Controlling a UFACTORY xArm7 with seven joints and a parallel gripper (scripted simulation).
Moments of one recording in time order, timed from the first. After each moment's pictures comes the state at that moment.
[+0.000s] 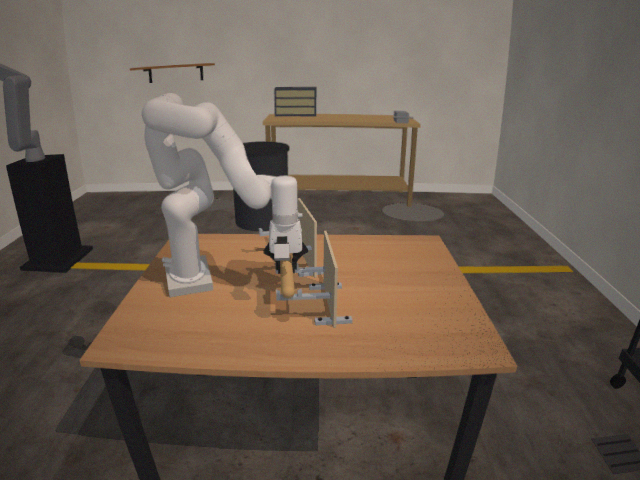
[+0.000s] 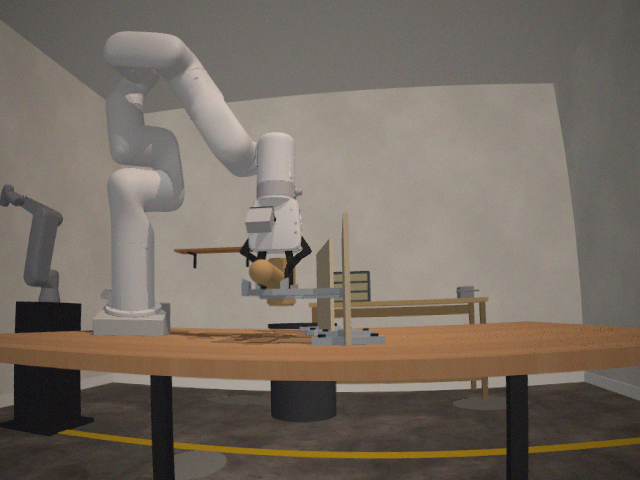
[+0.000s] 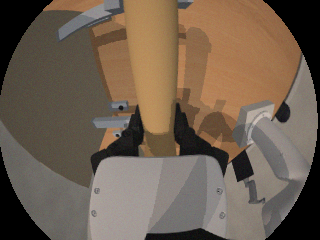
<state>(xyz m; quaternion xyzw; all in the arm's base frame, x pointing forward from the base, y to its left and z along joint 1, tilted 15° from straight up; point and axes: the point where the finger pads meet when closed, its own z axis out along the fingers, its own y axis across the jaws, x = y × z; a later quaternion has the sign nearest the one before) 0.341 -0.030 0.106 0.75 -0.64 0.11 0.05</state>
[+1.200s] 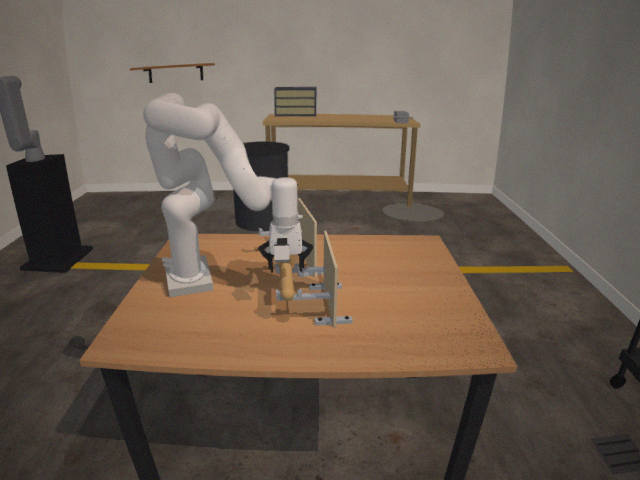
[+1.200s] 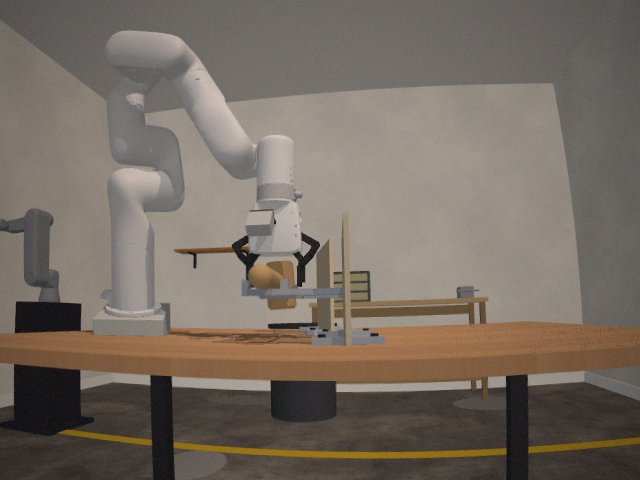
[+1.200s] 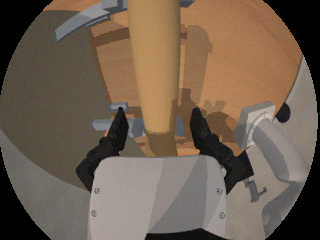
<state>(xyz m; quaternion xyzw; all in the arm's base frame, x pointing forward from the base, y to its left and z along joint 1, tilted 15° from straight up) 0.342 -0.032 0.101 0.75 -0.64 0.11 0.05</state>
